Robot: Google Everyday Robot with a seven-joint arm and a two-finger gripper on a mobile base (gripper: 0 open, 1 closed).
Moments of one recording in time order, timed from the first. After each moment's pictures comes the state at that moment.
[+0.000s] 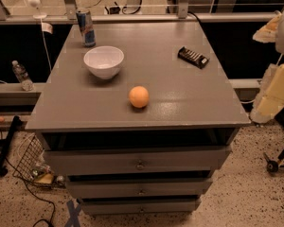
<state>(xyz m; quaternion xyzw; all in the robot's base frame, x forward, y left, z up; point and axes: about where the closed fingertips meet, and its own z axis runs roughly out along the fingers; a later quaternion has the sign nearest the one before) 0.437 -0.210 0.998 -0.60 0.77 -0.06 0.19</state>
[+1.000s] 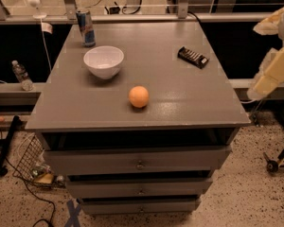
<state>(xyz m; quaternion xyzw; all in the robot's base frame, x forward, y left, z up) 0.494 -0.233 0.992 -0.58 0.77 0.00 0.25</state>
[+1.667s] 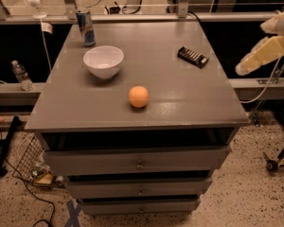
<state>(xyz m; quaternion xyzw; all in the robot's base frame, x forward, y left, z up) 0.595 -0.275 0.964 -0.46 0.82 0.05 0.35</state>
